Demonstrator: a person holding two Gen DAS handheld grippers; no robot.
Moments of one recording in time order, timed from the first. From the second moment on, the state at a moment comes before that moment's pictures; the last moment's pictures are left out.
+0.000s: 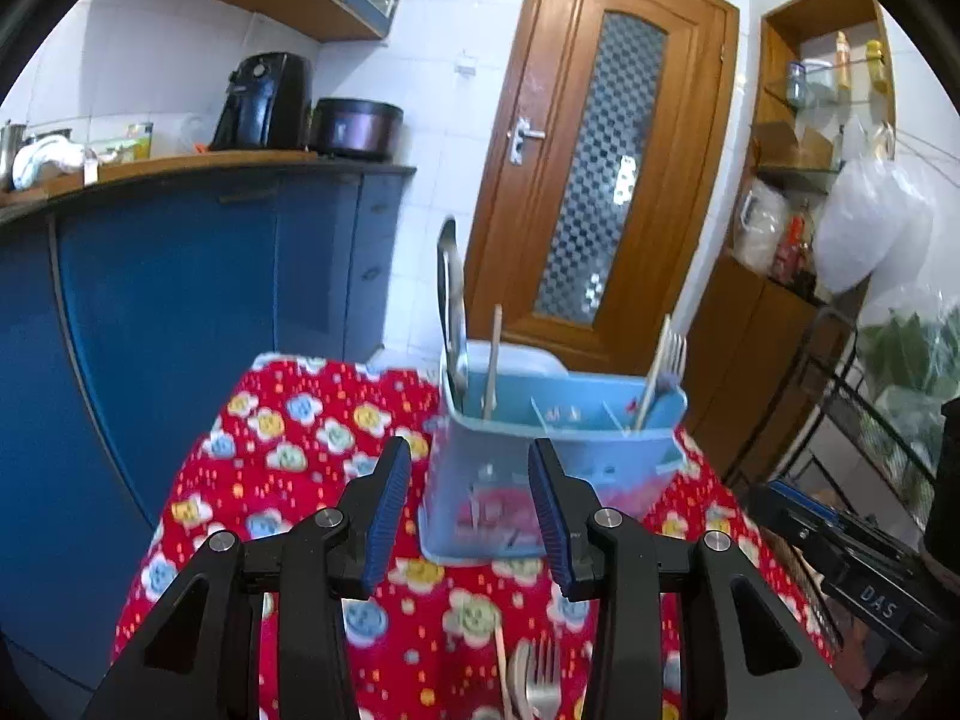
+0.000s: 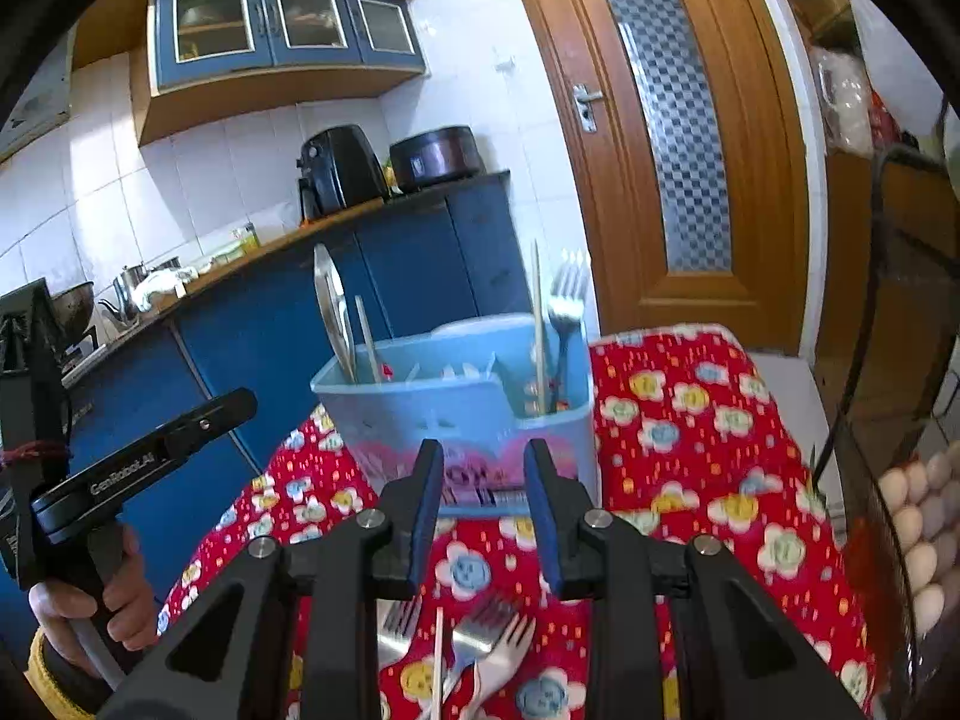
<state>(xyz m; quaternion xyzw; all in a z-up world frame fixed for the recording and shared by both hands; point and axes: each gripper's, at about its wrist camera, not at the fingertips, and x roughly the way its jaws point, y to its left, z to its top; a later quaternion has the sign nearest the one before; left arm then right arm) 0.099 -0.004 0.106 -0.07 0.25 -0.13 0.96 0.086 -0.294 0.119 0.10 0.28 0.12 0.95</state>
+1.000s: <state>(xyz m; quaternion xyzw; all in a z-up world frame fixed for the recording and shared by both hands) 0.082 -0.039 0.013 -0.02 0.38 -0.14 0.91 0.067 -0.299 0.048 0.13 0.38 0.11 0.91</state>
